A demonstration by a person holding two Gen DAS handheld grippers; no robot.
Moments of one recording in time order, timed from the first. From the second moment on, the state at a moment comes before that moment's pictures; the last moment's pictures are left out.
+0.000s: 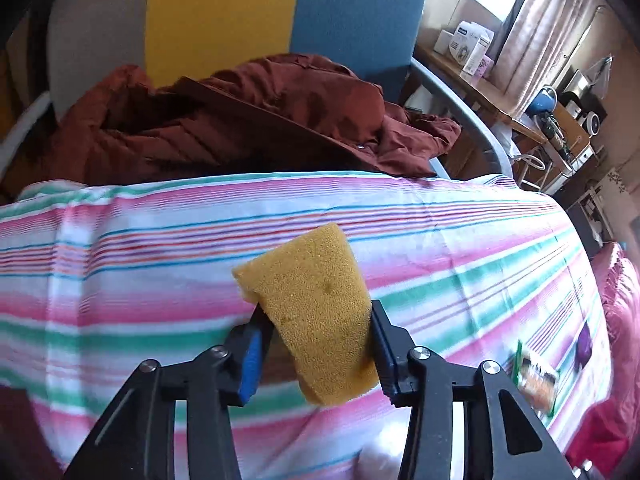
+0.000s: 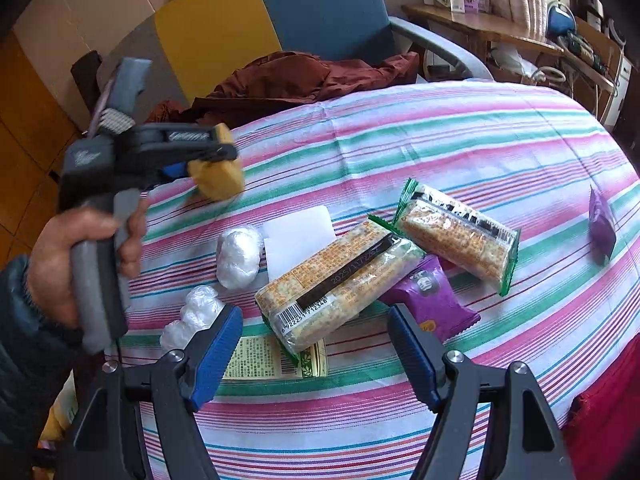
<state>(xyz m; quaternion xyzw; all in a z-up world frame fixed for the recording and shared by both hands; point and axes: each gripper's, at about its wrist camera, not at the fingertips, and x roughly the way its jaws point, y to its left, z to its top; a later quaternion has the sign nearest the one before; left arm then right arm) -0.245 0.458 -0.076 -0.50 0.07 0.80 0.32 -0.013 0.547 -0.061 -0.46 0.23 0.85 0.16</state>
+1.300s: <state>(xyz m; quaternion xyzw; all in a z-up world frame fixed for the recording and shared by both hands) -0.103 0.073 0.016 -0.44 -0.06 0.87 0.21 -0.057 0.426 -0.014 -0.43 0.11 0.90 0.04</state>
